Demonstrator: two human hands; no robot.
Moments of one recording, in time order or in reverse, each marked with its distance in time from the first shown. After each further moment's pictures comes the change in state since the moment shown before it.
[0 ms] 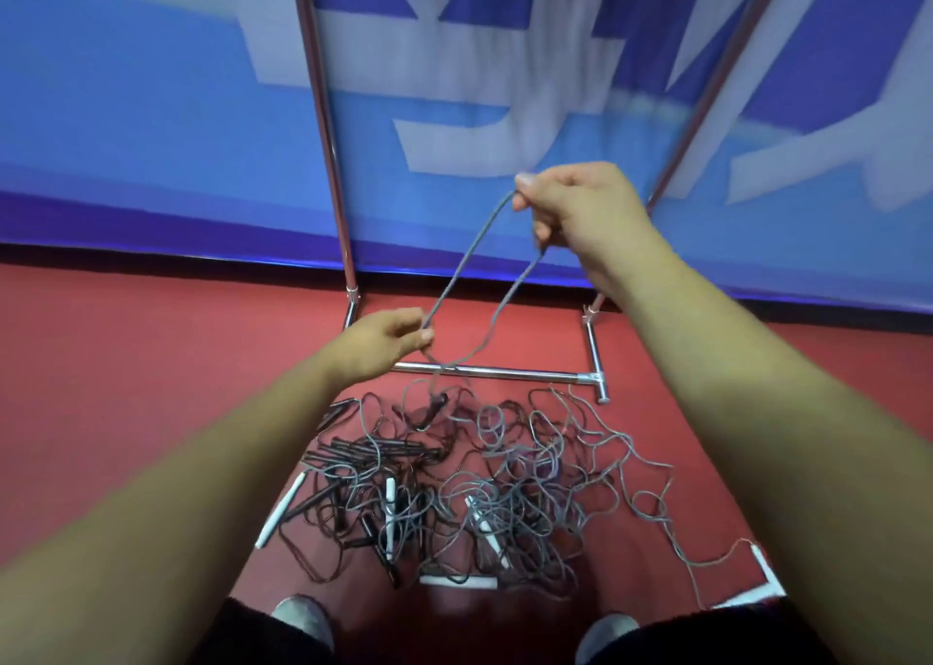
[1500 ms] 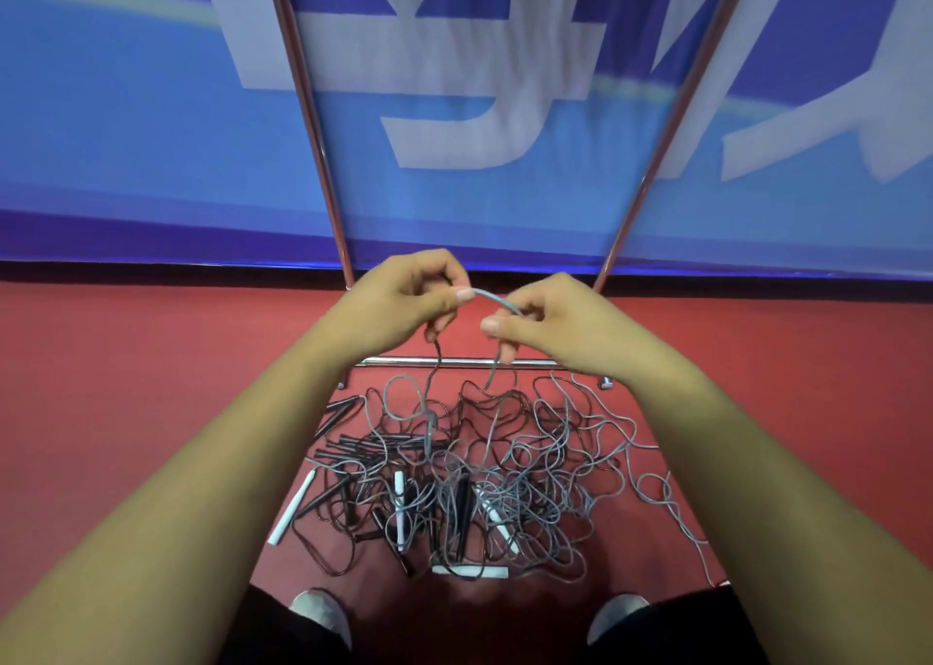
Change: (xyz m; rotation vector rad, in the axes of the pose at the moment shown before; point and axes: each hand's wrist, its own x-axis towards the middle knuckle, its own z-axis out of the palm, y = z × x) left_hand -0.028 0.107 -0.010 -0.212 -0.002 0.250; right_hand -0.072 0.035 -0.005 -0.381 -0.394 -0.006
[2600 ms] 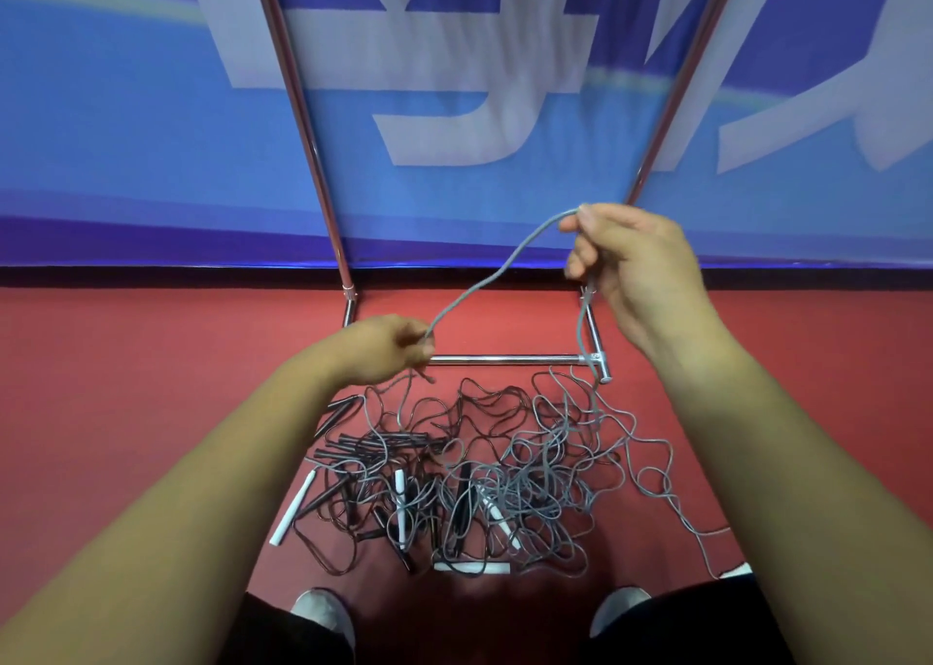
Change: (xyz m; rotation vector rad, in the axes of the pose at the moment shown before) left_hand -0.004 -0.056 -0.006 0.517 -0.218 -0.373; right_hand 0.003 0.011 -0.033 0.845 0.520 -0.017
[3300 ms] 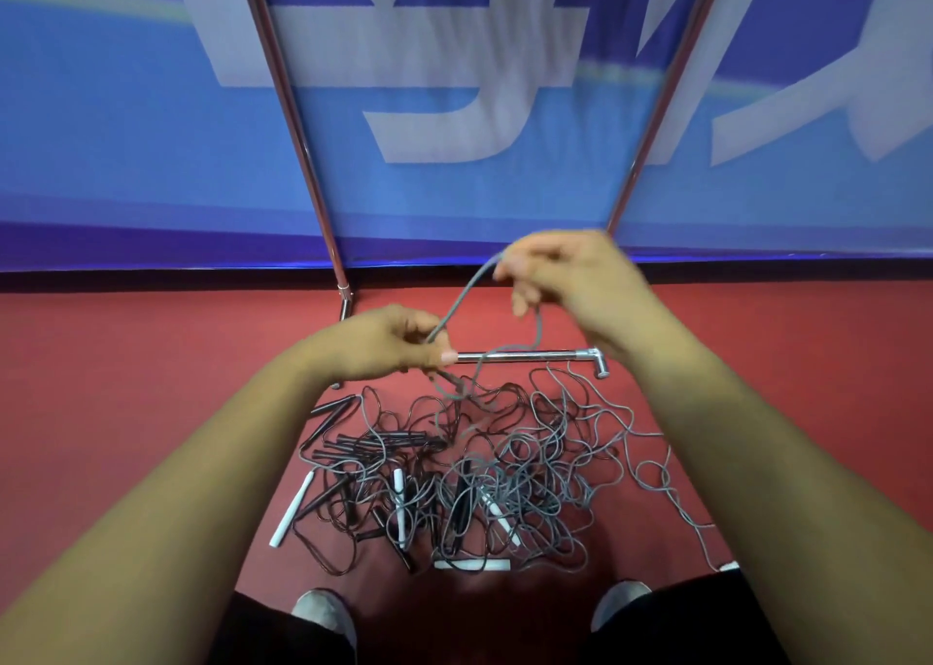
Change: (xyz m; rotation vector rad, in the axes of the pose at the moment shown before) left_hand -0.009 0.027 -0.006 -0.300 -0.106 0.110; right_hand -0.008 0.011 0.017 -0.398 -0.309 -0.018
